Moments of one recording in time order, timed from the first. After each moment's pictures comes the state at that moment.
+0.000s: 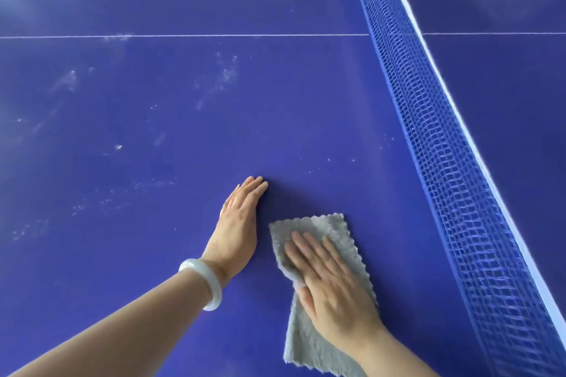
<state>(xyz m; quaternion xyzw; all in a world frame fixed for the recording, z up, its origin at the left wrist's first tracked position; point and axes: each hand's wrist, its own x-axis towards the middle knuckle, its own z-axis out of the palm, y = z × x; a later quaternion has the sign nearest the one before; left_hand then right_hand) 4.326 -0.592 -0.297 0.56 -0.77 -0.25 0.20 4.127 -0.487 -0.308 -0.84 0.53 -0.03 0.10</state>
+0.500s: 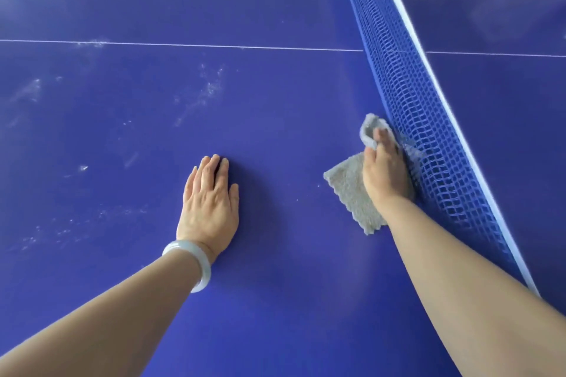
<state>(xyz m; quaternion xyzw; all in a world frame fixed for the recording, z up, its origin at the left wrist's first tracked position) 4.318 -0.673 -0.311 0.67 -0.73 -0.09 0.14 4.015 -0.720 -0.293 -0.53 0.82 -0.17 0.15</state>
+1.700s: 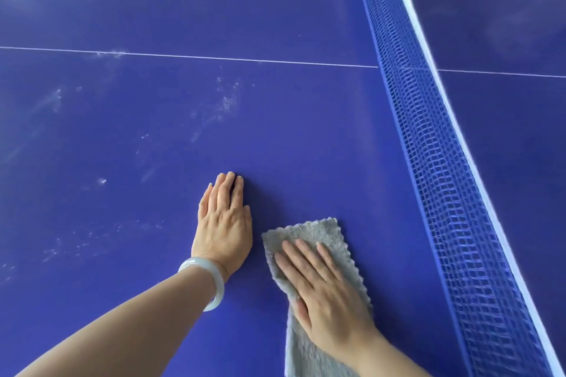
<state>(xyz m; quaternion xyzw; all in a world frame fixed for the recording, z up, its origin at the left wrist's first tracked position) 4.318 -0.675 -0.302 0.67 -0.73 -0.10 0.10 4.115 -0.566 -0.312 -0.86 0.51 -0.02 0.08</state>
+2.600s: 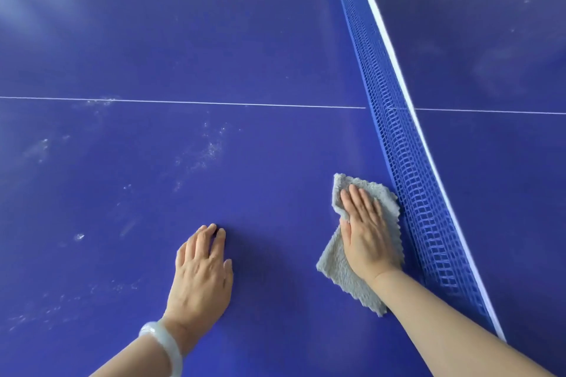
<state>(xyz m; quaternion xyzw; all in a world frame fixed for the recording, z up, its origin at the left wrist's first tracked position) 4.319 -0.688 -0.287 0.66 -0.74 -0.09 0.08 4.014 -0.737 -0.307 -0.72 0.69 -0.01 0.05</state>
